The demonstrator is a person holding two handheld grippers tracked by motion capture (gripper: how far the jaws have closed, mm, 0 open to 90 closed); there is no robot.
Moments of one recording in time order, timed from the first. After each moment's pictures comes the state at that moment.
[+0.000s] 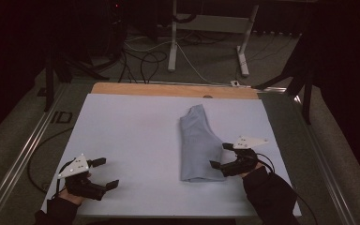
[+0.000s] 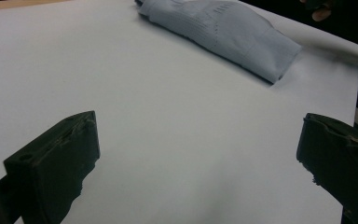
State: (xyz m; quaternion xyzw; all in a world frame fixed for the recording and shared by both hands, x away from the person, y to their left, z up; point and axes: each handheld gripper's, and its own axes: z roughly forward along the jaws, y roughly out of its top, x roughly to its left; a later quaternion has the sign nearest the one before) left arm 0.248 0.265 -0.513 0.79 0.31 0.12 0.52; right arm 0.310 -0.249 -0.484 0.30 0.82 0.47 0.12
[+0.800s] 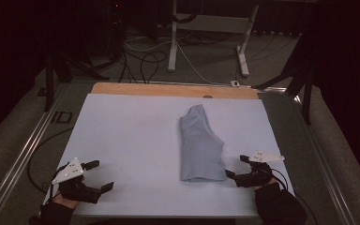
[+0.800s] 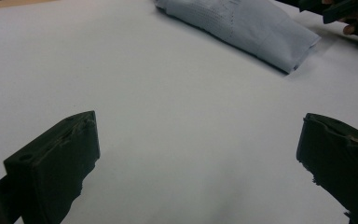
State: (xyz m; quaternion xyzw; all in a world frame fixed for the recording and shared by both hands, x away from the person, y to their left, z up) left arm 0.237 0.276 -0.517 0.78 0.32 0.14 0.51; right arm 0.281 -0.297 -0.524 0.38 0.80 0.45 0.15
